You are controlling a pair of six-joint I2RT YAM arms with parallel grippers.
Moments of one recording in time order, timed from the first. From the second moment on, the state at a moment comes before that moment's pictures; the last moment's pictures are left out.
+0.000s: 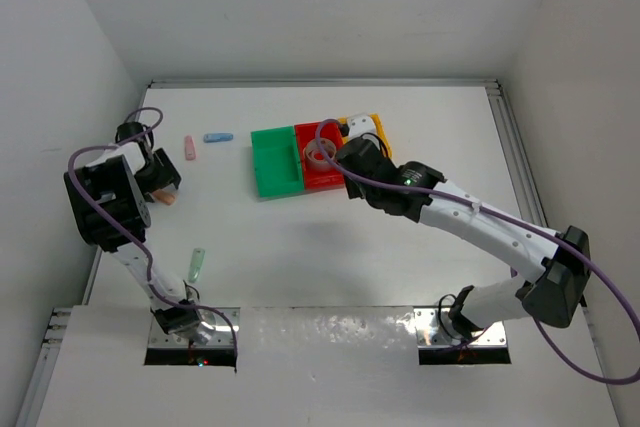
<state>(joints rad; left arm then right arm) 0.41 1.86 1.18 -0.52 -0.08 -0.22 0.89 1.39 1.22 -0.65 0.57 0.33</state>
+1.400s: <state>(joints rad) -0.30 1.74 1.37 -0.59 0.11 -0.29 0.91 1.13 1.01 -0.63 0.69 0.45</state>
